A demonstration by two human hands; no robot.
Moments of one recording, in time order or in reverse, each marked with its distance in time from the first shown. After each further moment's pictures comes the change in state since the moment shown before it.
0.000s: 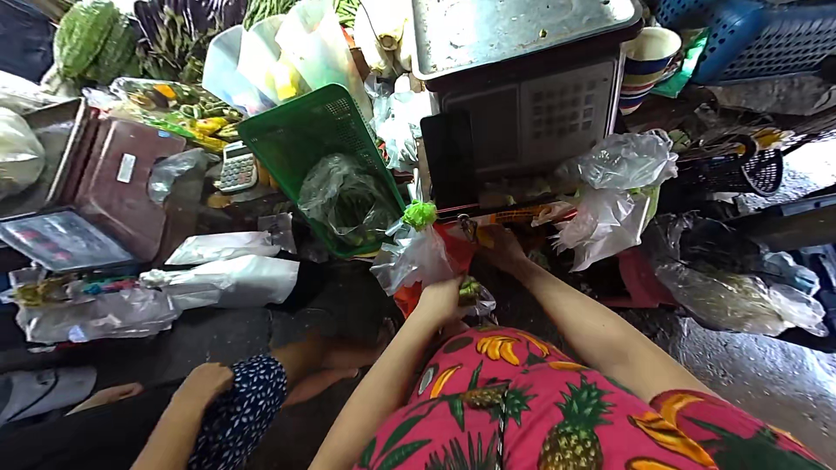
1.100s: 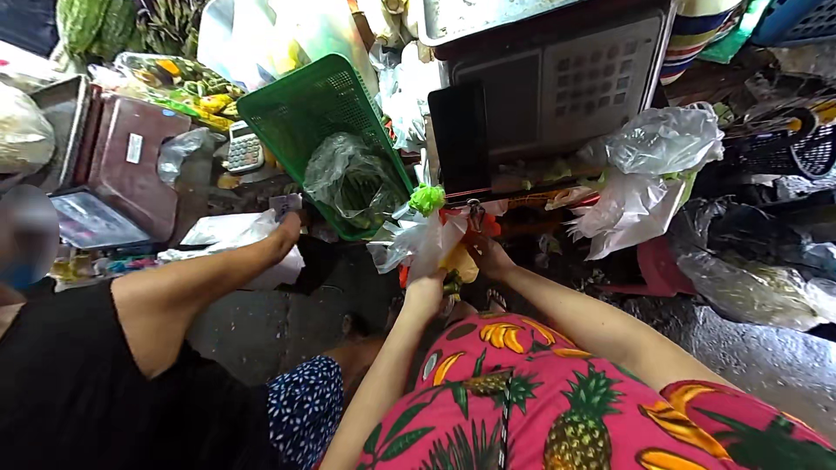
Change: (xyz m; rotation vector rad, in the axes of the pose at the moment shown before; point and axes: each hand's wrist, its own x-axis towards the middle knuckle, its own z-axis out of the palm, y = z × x) left_hand -0.010 -0.044 0.024 0.052 0.107 -0.182; right_hand -0.017 -0.026 0.056 0.230 -0.152 -0.171
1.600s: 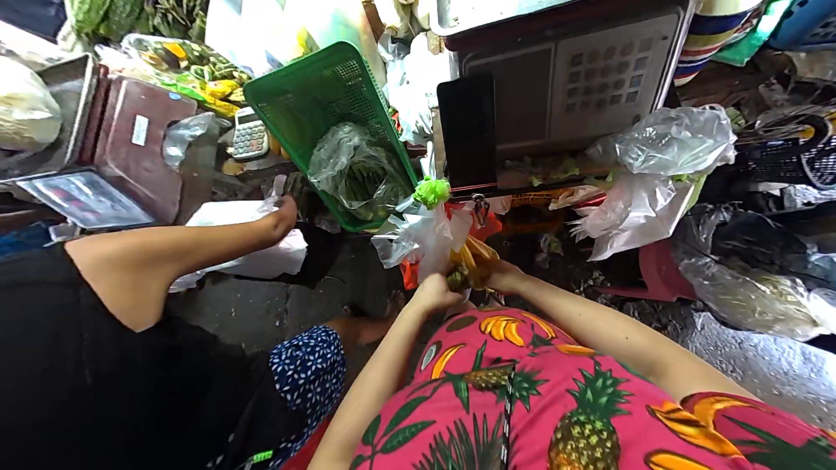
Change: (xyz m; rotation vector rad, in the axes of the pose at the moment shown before) left_hand 0.008 -0.004 0.015 -0.469 -0.057 0.044; right_hand -0.037 -0.001 -0.003 -0.233 -0.442 0.312
